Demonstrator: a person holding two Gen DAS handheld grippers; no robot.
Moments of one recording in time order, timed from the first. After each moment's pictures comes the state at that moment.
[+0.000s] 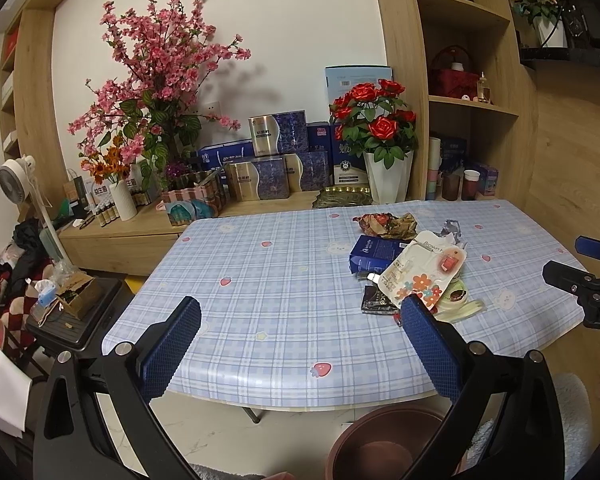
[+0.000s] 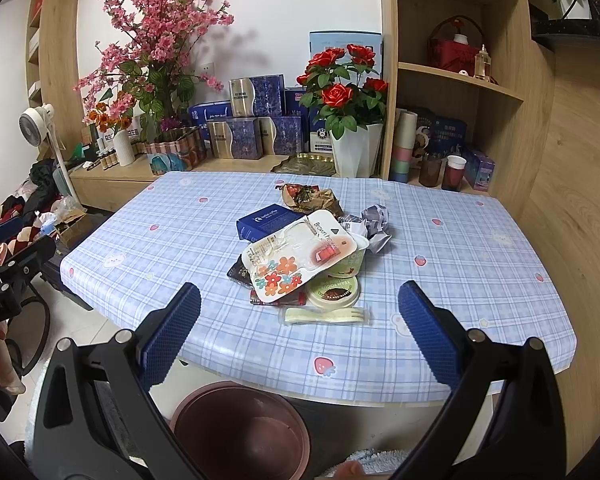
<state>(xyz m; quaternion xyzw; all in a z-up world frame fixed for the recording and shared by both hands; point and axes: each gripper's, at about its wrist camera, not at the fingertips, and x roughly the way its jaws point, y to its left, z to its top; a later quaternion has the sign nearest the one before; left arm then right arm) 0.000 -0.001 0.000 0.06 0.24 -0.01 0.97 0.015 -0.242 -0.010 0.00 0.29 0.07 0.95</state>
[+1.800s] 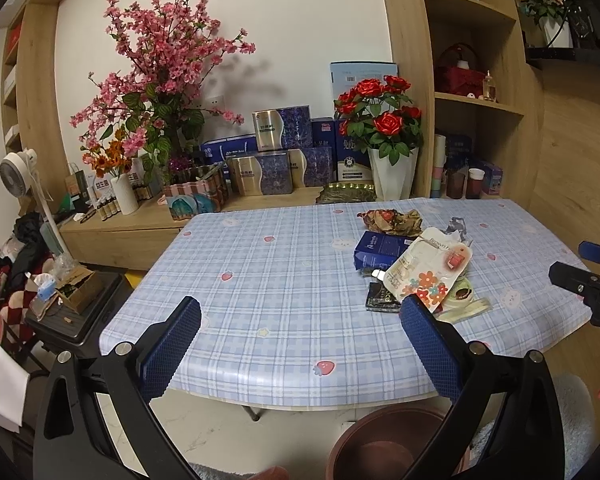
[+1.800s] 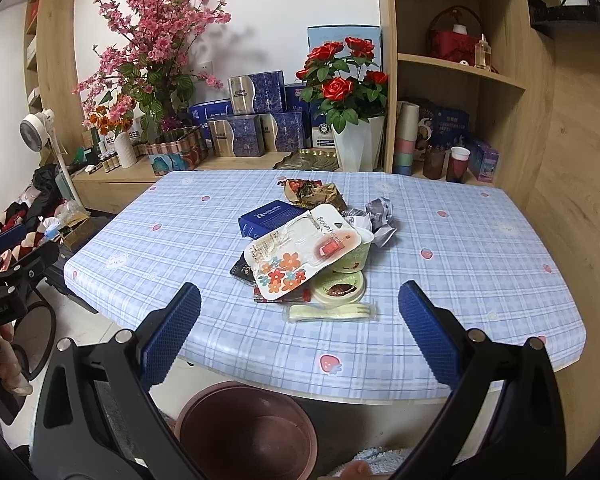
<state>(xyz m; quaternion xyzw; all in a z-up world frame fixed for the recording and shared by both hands) 0.003 0.012 -0.012 0.05 0.24 -0.02 0.97 0.021 -0.240 -0.021 0.01 0.30 0.08 0.95</state>
